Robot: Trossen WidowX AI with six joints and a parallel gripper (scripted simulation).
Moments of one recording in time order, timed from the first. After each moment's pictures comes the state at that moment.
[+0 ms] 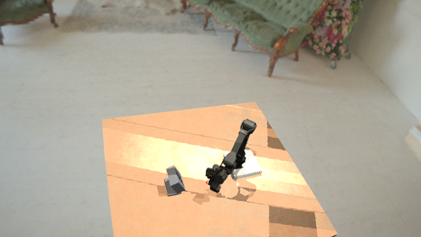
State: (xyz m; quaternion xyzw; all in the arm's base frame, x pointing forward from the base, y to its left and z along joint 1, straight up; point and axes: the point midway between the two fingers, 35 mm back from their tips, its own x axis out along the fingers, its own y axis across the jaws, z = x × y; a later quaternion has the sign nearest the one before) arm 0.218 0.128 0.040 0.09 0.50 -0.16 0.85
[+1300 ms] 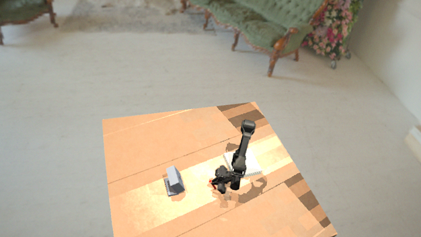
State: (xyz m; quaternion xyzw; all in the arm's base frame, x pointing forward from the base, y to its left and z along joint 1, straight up) arm 0.194 0.139 0.049 0.08 0.35 -0.17 0.92
